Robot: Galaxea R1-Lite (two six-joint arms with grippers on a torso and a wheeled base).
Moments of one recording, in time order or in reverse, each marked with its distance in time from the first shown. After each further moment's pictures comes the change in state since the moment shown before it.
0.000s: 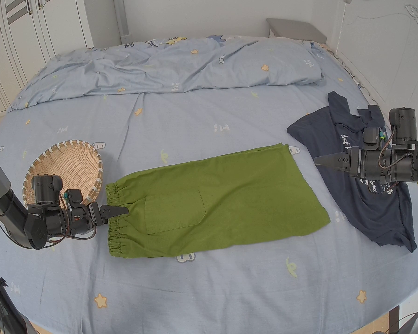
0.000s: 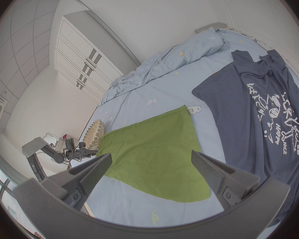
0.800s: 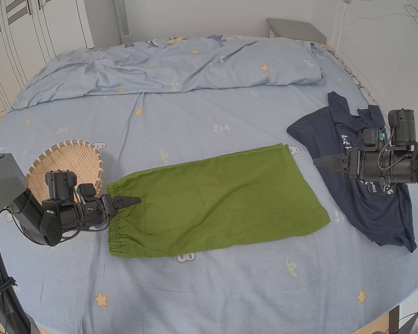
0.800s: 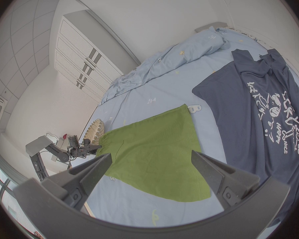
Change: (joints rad) left arm -0.063 0.113 -0.098 -0.102 0.001 -0.130; right arm 0.002 0.005 0.007 -0.007 0.000 -0.001
